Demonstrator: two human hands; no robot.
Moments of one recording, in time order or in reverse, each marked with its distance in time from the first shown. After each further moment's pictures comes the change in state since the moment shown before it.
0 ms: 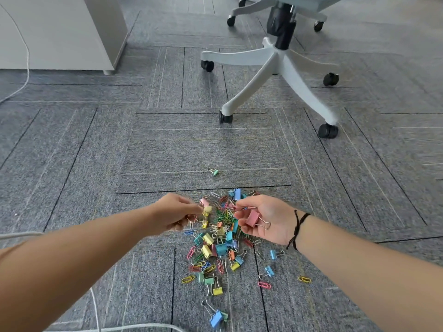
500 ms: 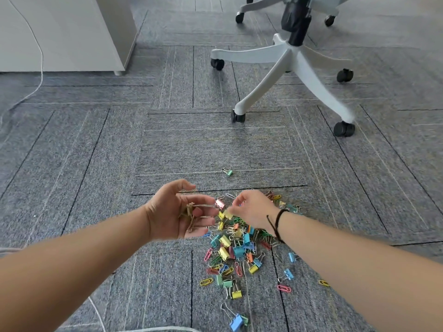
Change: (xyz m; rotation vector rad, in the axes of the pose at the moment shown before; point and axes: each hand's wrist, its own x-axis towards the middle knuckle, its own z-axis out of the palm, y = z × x) left_hand -0.043 0.011 -0.026 -0.680 -0.401 -0.079; right_hand 0.045 0.004 0.042 -0.933 0.292 -0.261
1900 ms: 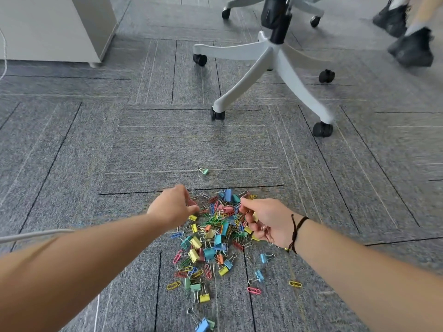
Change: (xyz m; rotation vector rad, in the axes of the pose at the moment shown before) left_hand 0.092 -0.022 0.014 1.422 0.776 0.294; right_hand -0.023 0.058 -0.054 0.731 -0.141 0.285
